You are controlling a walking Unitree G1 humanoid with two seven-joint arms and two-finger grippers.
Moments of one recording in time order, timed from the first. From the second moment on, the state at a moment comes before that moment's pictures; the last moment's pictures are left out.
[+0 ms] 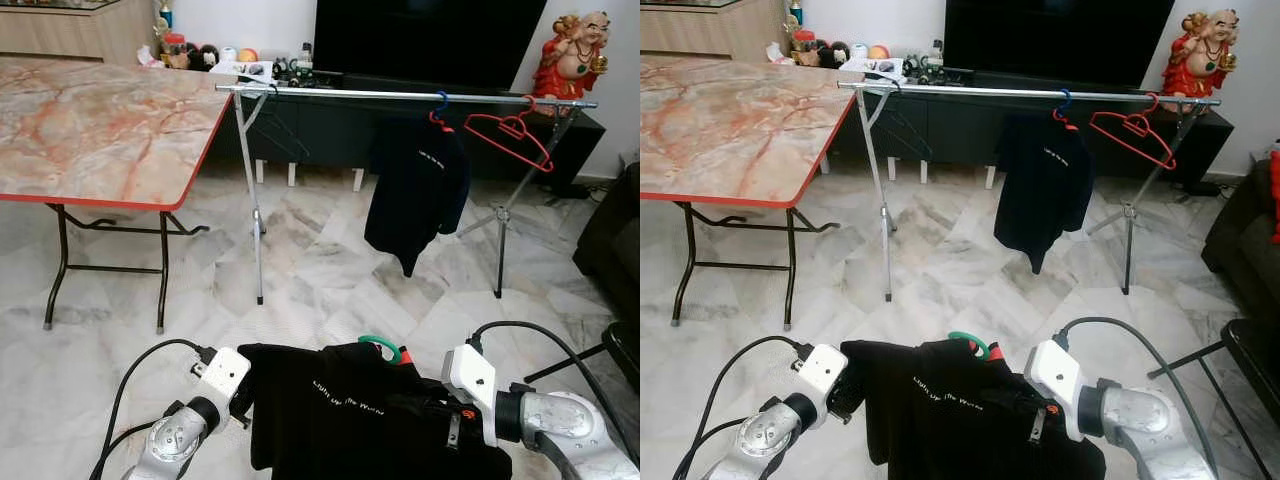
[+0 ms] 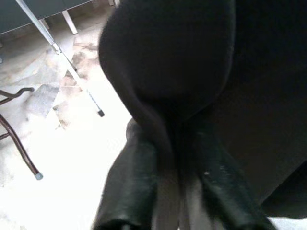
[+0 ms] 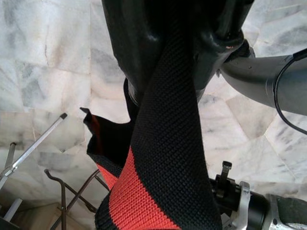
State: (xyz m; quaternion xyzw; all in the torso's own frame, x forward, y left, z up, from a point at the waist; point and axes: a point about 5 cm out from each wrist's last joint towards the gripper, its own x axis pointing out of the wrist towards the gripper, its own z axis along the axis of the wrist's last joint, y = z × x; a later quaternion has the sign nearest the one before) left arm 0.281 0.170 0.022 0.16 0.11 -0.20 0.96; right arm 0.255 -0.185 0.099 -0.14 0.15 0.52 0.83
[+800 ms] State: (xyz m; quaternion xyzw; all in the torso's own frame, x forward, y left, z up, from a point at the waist) left arm 0.278 0.197 0.014 0.17 0.14 -0.10 0.97; right arm 0.266 -0.188 0.095 -0.17 0.15 0.46 0.86
